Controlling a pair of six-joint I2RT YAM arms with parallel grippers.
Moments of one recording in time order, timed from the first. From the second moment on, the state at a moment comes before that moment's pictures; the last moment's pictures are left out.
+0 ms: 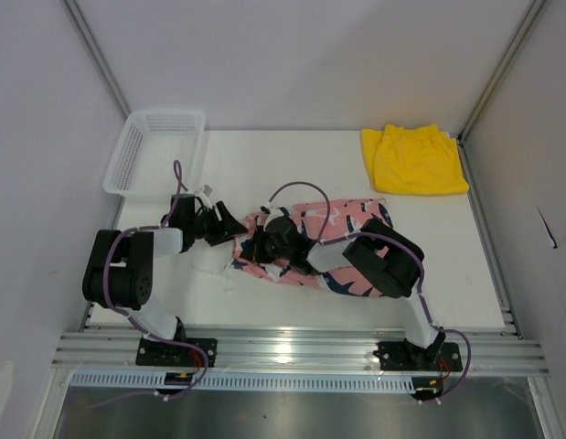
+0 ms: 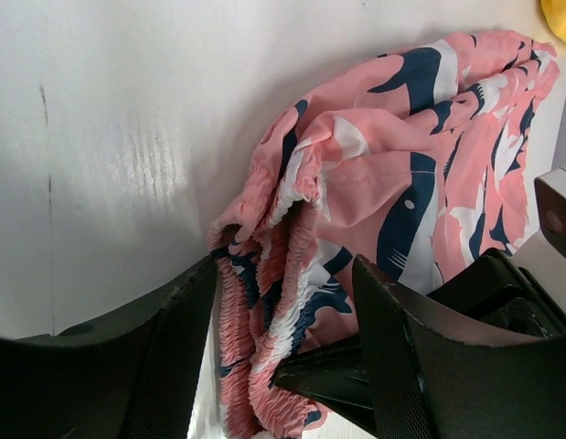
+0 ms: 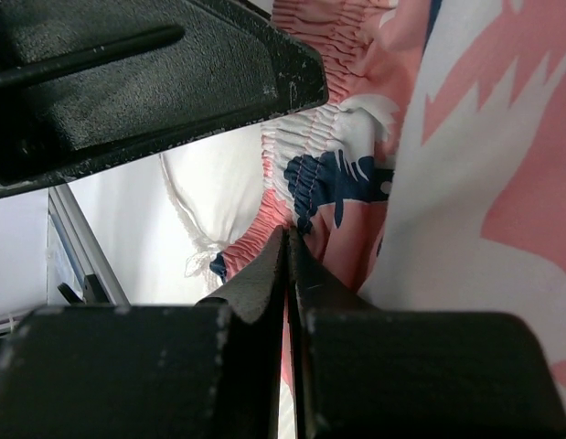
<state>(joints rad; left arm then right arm) -0.06 1.62 0.64 0.20 0.57 -0.54 0.94 2.10 1.10 0.53 -0.13 0.86</state>
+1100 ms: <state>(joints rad) -0.09 1.60 0.64 0.13 0.44 -0.54 0.93 2.15 1.19 0.49 -0.16 0.87</state>
